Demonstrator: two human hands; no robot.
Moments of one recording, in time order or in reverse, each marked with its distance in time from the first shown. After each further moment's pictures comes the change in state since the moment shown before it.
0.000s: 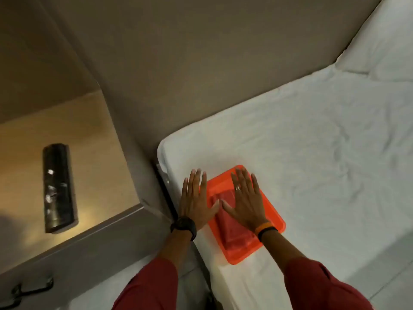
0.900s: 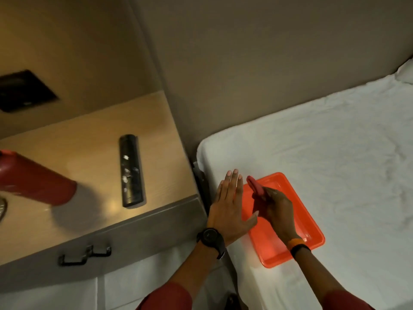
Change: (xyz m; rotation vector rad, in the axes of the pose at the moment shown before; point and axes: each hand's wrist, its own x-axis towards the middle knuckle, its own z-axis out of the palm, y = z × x) left_hand -0.052 -0.007 -0.073 -0.068 0.094 0.043; right_hand -0.009 -0.064 -0.041 0.689 0.088 0.143
